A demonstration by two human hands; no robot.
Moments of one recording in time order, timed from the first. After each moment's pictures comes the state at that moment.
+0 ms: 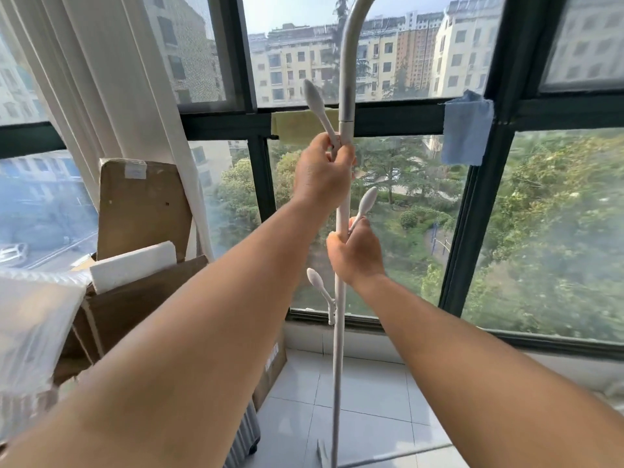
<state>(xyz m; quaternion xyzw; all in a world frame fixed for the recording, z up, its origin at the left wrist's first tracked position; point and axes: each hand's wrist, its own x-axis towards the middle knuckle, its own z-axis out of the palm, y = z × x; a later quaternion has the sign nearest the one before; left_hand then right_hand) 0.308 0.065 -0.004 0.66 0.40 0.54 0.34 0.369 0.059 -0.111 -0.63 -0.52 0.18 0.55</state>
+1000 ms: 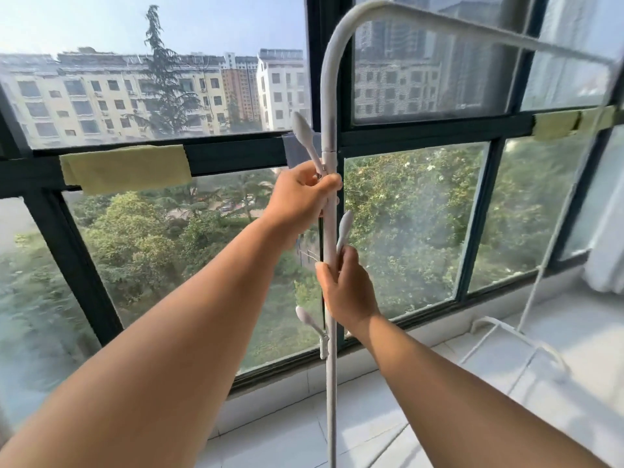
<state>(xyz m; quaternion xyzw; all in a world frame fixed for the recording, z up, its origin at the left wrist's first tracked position) 0.470 0.128 -0.004 0.77 0.17 0.38 0.48 0.532 0.067 -0.137 -0.71 -0.41 -0.02 0.57</state>
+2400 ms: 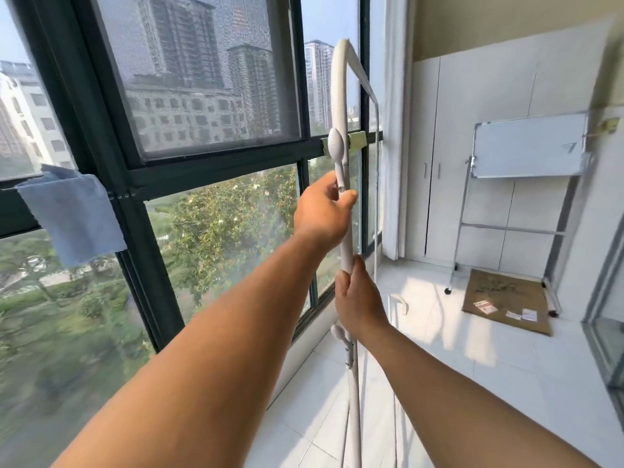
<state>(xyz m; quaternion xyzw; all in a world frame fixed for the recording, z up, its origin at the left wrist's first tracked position) 0.711 -0.015 -0.005 0.81 -0.04 0.26 0.51 0.728 -0.077 -0.137 -0.83 -0.13 -0.21 0.50</state>
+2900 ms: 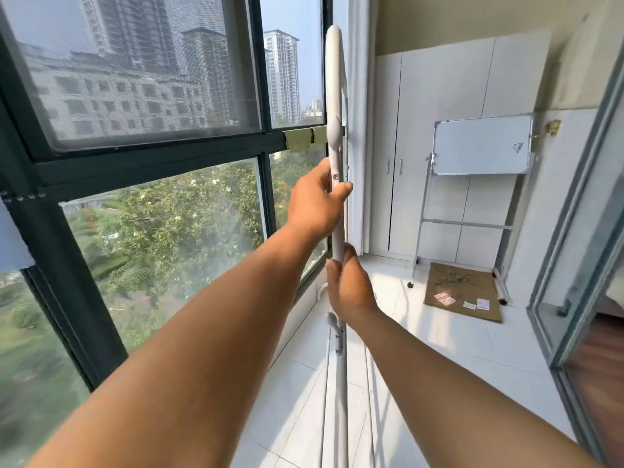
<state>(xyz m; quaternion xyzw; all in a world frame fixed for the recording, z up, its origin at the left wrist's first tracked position) 0.805 -0.036 -0.009 0.81 -0.12 0.24 0.53 0.806 -0.105 -0.134 -0.83 -0.08 -0.21 0.51</state>
